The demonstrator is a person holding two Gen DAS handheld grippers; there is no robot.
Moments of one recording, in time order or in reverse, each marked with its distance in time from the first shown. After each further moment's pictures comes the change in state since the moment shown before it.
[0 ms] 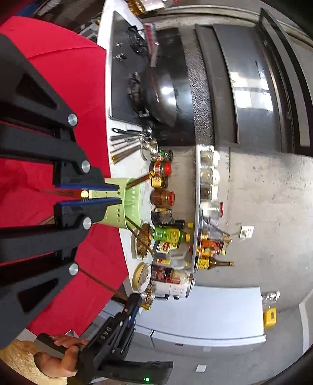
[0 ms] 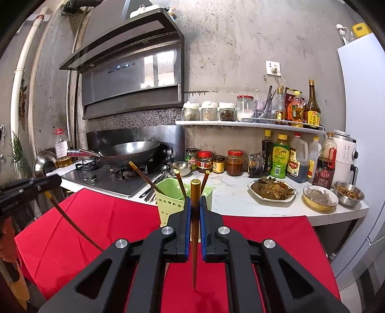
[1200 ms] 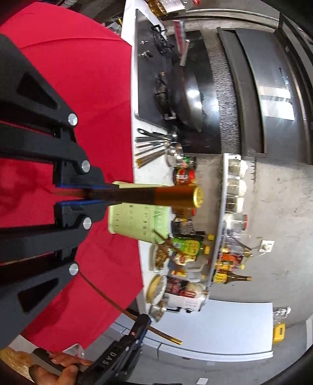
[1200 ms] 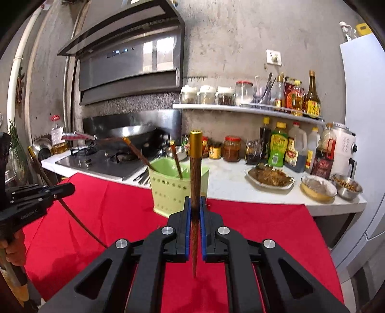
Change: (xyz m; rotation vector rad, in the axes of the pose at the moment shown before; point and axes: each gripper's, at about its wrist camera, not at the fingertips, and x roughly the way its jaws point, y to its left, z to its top) left arm 0.045 0.010 -0.039 -0.069 0.085 0.051; right arm 0.018 -0.003 -0.020 -0.023 0.042 -0.037
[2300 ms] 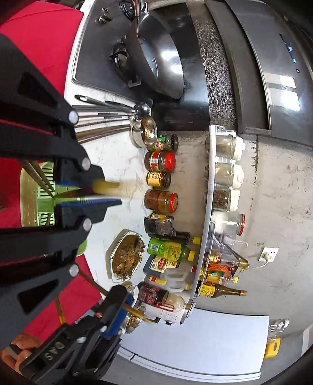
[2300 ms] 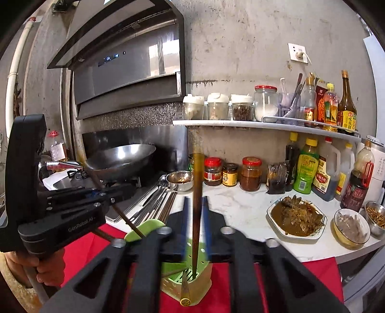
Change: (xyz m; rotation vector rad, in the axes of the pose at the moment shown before) left arm 0.168 -0.010 0.135 -0.016 0.018 -0.053; right arm 0.141 -0.023 0.104 0.020 -0.009 0.110
